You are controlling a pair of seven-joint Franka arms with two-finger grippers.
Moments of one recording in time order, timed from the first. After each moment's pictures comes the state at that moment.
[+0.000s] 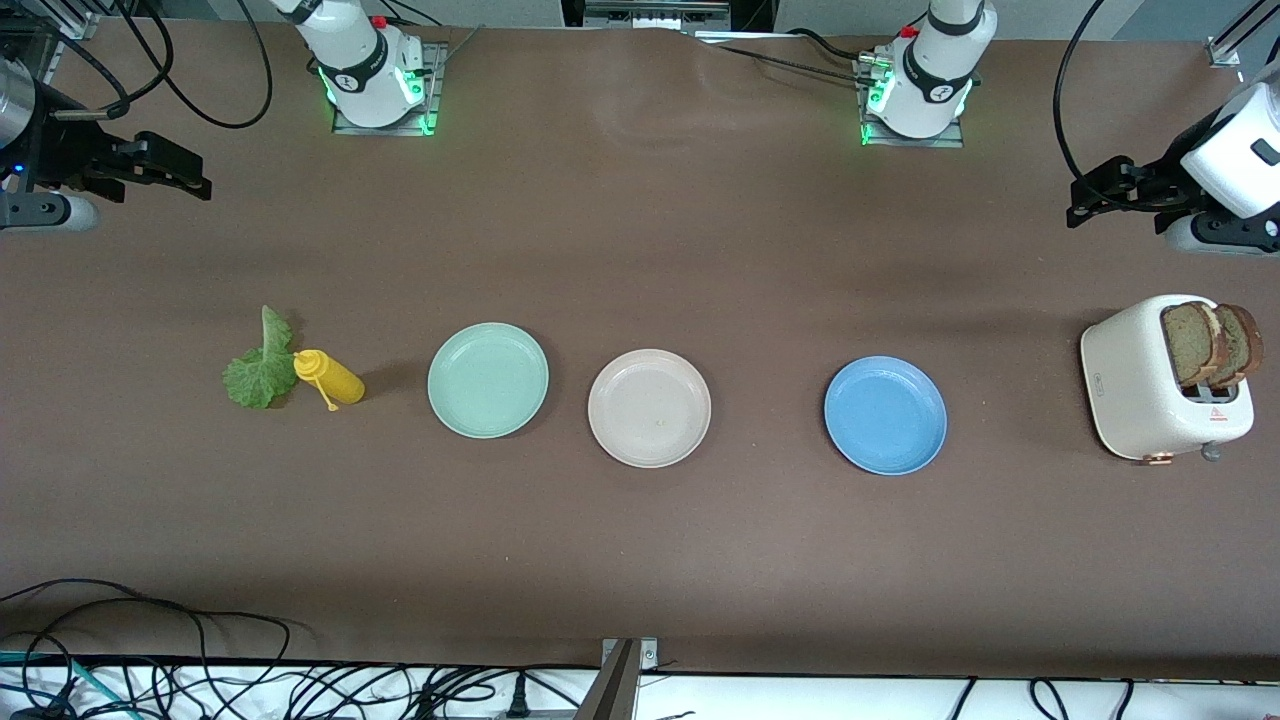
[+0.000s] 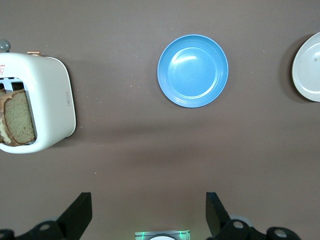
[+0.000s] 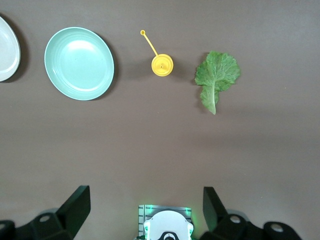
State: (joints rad) left arm 0.05 -0.02 -0.08 -1.60 -0.01 1.45 0.03; right arm -0.06 0.02 0.12 -1.52 0.03 1.35 0.03
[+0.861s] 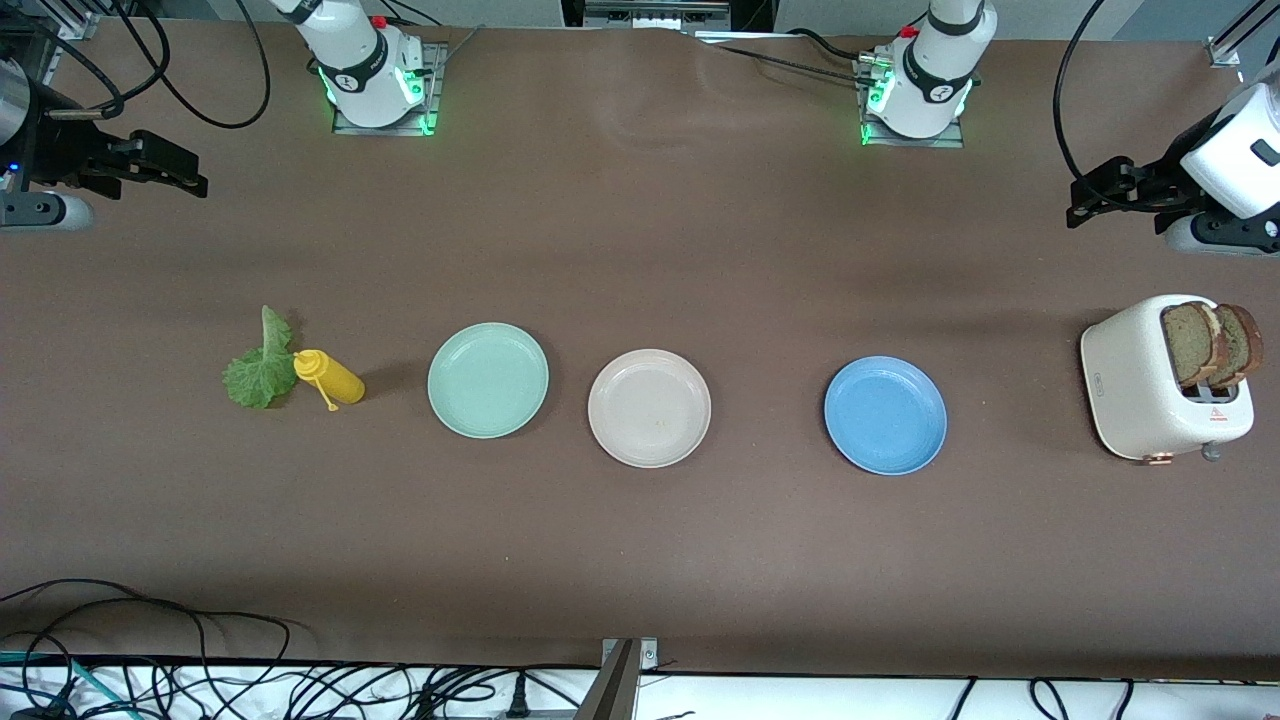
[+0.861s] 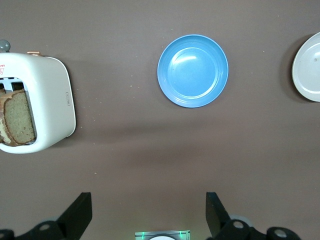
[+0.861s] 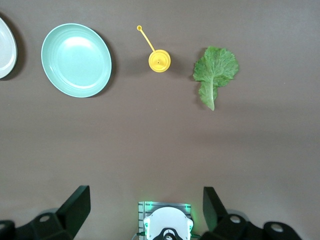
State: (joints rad) left arm 0.05 -0.02 -0.08 -1.60 -0.01 1.45 0.03; right arm -0.07 0.02 0.11 -1.52 0.03 1.34 0.03
